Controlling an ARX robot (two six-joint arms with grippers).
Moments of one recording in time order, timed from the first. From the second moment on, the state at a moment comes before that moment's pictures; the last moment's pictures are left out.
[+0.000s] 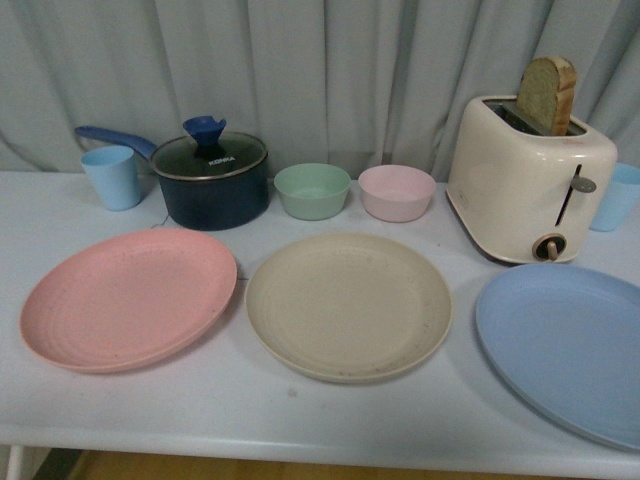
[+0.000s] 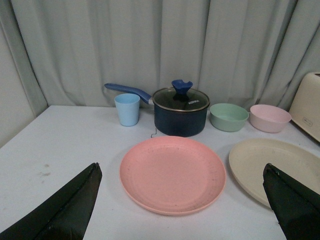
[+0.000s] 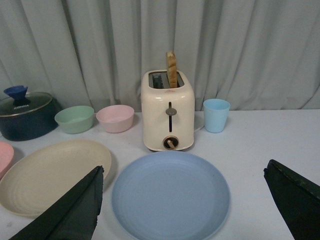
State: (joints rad) left arm 0.00 0.01 0.01 0.00 0.00 -0.02; right arm 0.00 0.00 0.01 0.00 0.00 0.01
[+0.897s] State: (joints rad) left arm 0.00 0.01 0.01 0.00 0.00 -0.02; right arm 0.00 0.00 0.01 0.00 0.00 0.01
